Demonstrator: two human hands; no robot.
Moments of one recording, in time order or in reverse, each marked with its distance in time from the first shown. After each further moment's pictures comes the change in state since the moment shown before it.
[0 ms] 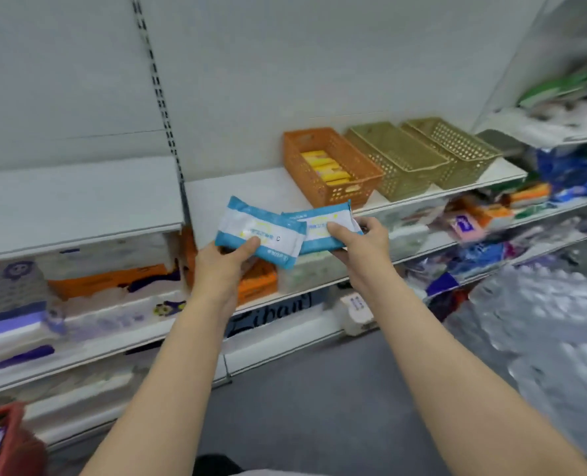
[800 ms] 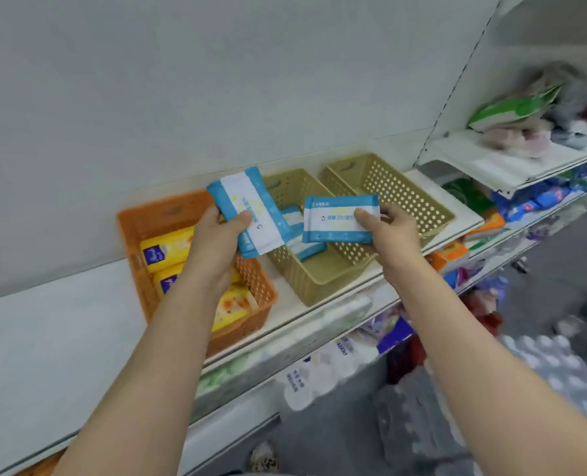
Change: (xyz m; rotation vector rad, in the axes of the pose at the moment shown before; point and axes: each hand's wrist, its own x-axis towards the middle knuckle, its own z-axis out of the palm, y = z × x) left_hand 0.297 -0.033 0.358 0.101 -0.194 -0.006; right_hand 0.409 -0.138 -0.149 -0.331 0.193 -0.103
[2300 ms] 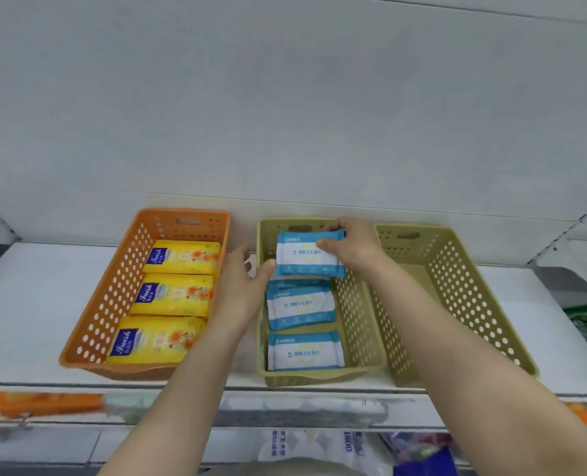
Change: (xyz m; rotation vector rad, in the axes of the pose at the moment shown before) left_hand 0.062 -0.085 0.081 0.536 0.578 0.135; right_hand 0.189 -0.002 0.091 -0.614 -0.727 -0.321
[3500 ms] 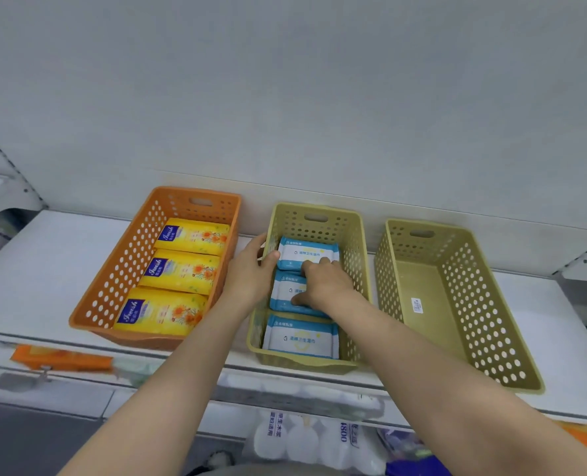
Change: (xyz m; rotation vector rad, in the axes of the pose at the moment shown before) left_hand -0.001 0.000 0.011 0.154 -0.065 0.019; right_hand -0.030 0.028 0.068 -0.831 -0.393 -0.150
